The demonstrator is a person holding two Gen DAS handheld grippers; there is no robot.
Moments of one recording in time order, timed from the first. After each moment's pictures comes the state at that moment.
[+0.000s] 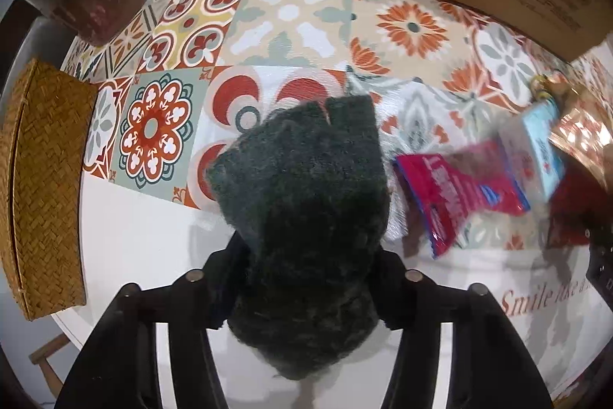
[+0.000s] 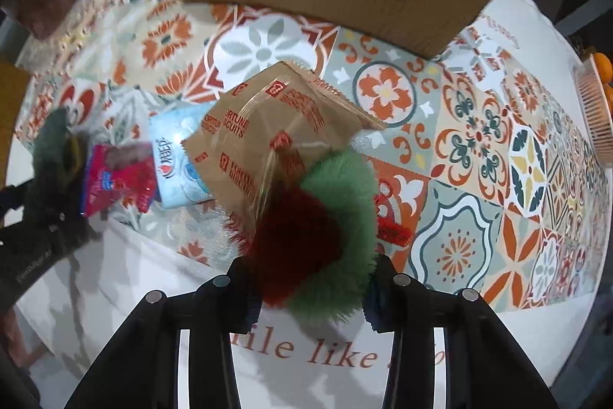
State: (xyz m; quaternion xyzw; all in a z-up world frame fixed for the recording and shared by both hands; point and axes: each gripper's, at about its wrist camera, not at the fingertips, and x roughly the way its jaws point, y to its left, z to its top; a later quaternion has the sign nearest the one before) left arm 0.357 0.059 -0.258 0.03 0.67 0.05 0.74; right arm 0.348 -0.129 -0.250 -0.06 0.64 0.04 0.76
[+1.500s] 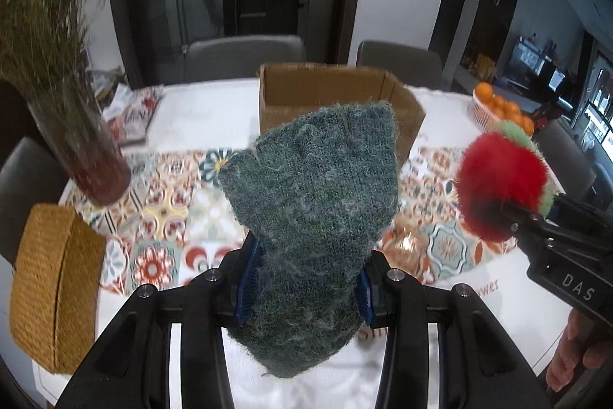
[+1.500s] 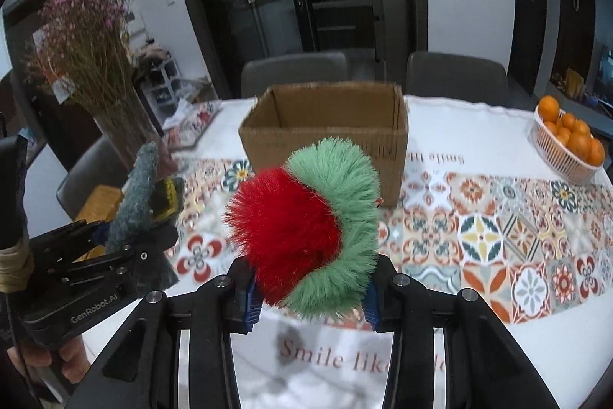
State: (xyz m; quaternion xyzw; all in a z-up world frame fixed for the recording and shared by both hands) left arm 0.310 0.020 -0.072 0.02 0.41 -0.12 0.91; right arm 0.254 -0.156 -0.071 0.07 0.36 0.09 0.93
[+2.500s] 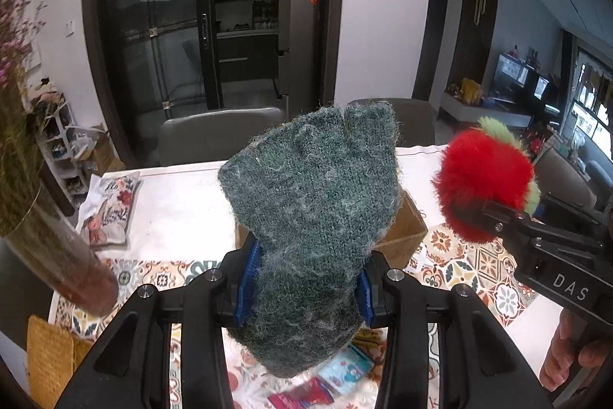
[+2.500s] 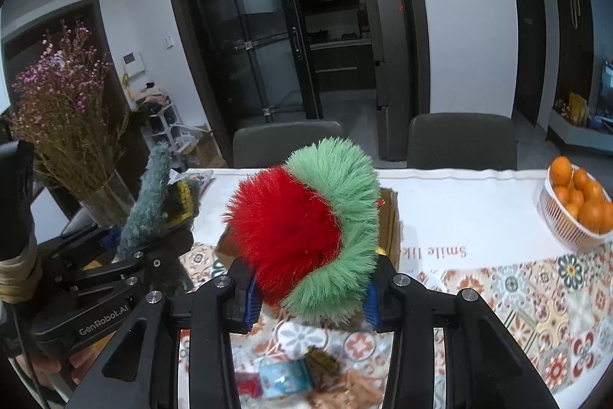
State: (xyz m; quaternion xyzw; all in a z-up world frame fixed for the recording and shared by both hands) left arm 0.432 -0.014 -0.019 0.04 0.34 -0.15 0.93; right arm 0.366 -0.188 -0.012 0.08 0.30 0.09 0.95
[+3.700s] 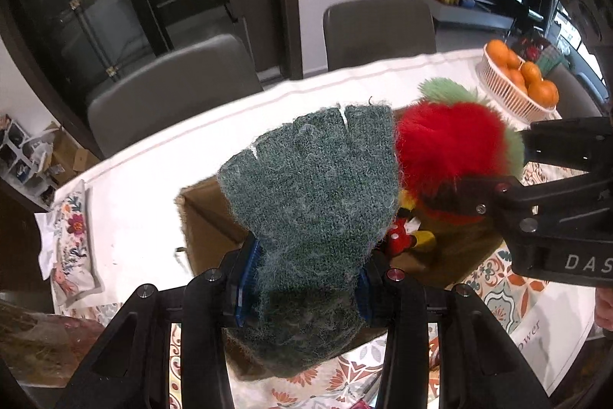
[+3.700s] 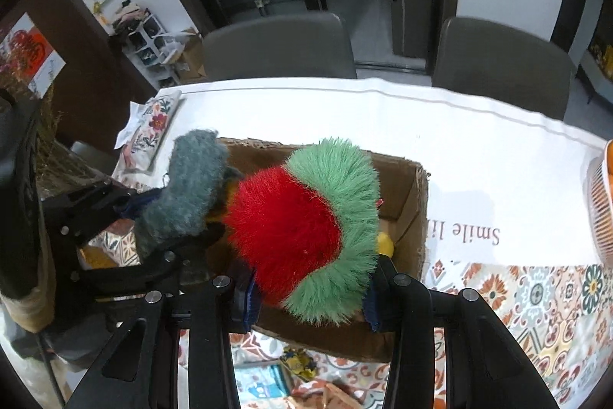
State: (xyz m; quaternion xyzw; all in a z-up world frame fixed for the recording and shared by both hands) left arm 0.574 -0.082 -0.087 0.14 0.49 -0.21 0.83; right arm 0.532 -0.201 -0.084 0.08 0.51 0.12 0.84
